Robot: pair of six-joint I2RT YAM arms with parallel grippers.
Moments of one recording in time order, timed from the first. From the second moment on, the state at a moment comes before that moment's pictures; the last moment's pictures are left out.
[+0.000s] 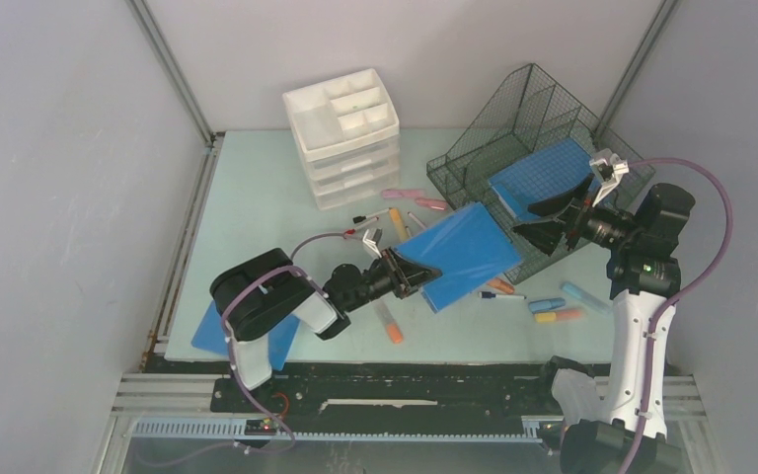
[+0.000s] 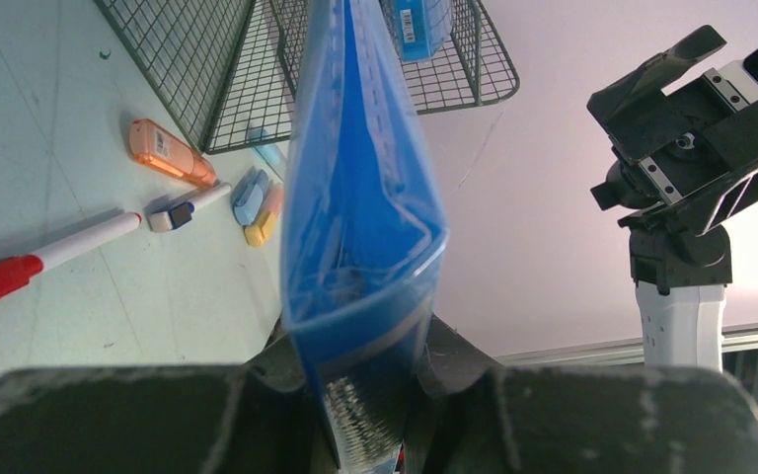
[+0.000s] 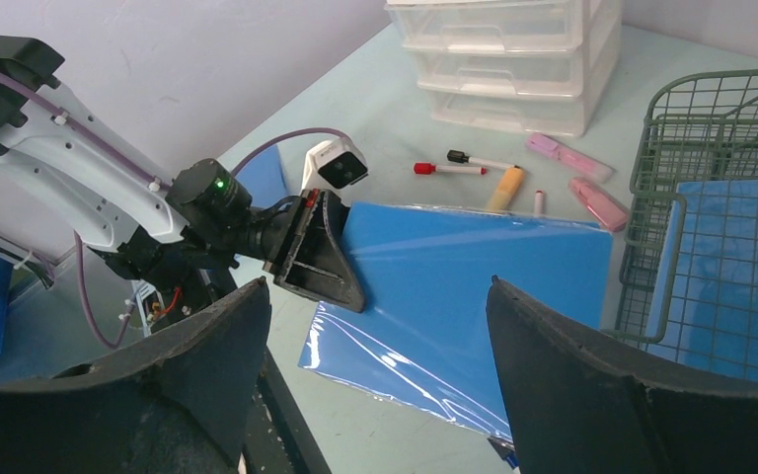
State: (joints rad) left arm -0.87 1.84 0.45 1.46 0.22 -1.42; right arm -0.34 0.89 0.99 -0.35 -1.31 0.11
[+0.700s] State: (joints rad) left arm -0.86 1.97 0.61 1.46 0.23 -1.45; right arm -0.33 0.89 0.99 -0.35 -1.32 0.11
